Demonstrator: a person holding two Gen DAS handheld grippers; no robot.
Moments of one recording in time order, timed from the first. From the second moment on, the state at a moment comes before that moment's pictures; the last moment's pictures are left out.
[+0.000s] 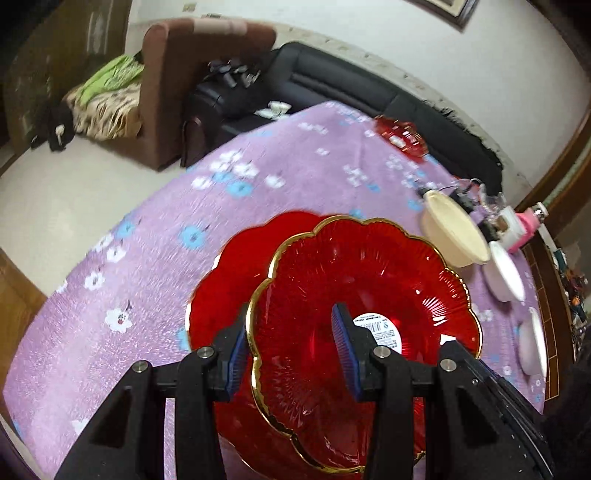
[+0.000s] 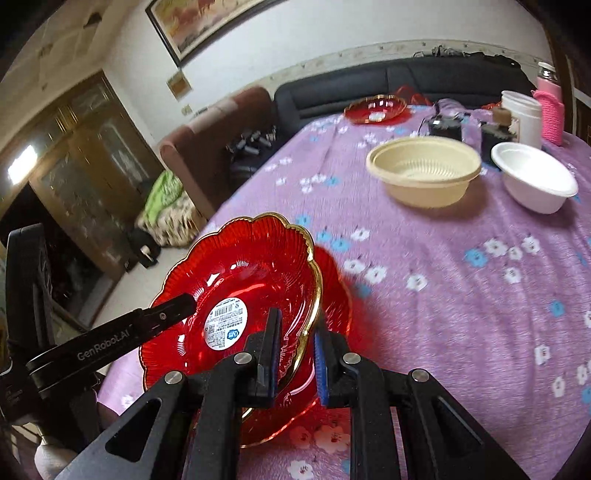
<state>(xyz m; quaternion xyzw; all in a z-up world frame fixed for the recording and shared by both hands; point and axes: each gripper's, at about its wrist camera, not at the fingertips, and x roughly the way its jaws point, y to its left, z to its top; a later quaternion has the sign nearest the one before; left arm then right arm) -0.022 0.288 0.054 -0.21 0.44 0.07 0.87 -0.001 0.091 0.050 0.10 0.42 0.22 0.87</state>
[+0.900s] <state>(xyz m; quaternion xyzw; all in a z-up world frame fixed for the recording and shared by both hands) -0.057 0.296 0.102 -0.18 0.36 0.08 0.91 0.004 0.137 0.030 -0.03 0.41 0.17 0.90</state>
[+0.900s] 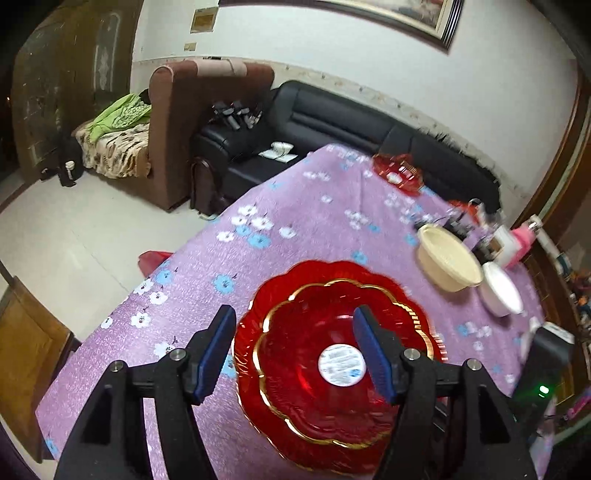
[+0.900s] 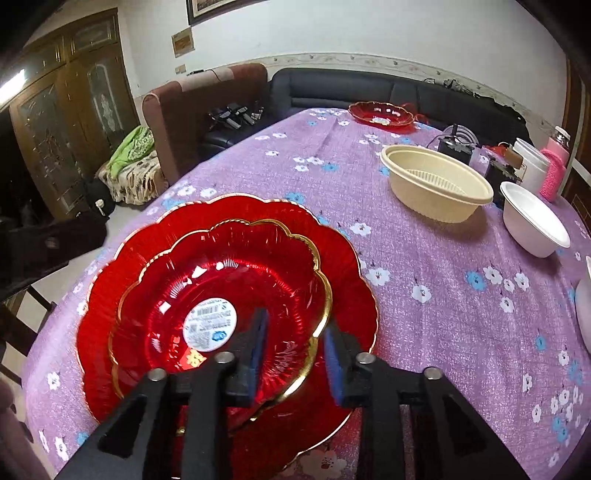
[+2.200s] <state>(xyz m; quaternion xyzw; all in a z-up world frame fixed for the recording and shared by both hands) -0.237 0.222 0.504 -0.06 0.13 -0.04 0.99 -0.224 -0.014 0.448 -0.05 0.09 0.08 0.99</state>
